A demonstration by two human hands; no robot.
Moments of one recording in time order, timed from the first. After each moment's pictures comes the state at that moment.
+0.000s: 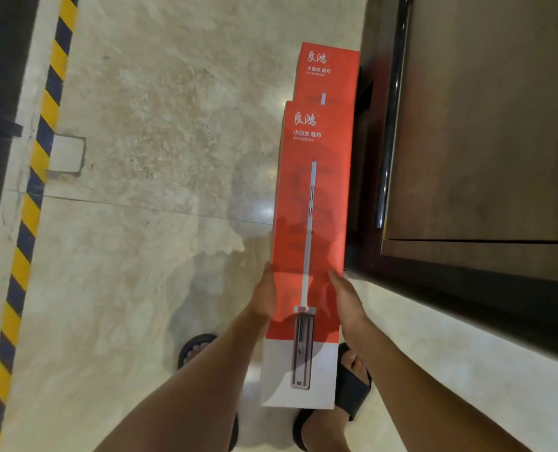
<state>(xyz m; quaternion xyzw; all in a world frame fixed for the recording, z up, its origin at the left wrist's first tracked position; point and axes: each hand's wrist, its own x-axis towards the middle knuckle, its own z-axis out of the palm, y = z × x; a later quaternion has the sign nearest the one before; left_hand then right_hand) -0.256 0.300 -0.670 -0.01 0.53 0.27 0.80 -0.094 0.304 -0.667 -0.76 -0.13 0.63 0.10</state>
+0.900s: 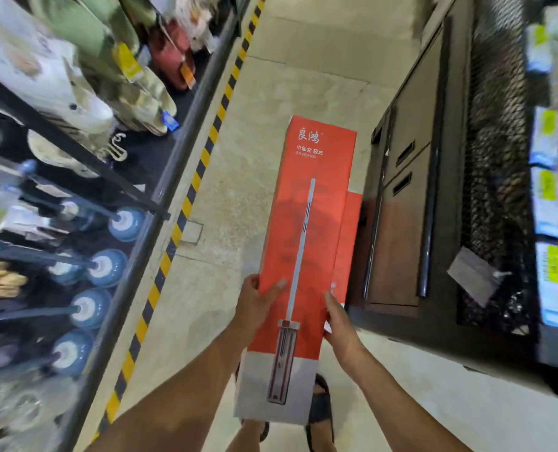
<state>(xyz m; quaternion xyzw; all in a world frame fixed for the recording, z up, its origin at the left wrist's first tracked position) -0.391 0.345 -0.274 0.18 0.72 0.31 0.59 -0.215 0.351 -0.265 -0.66 -0.21 0.70 0.18</state>
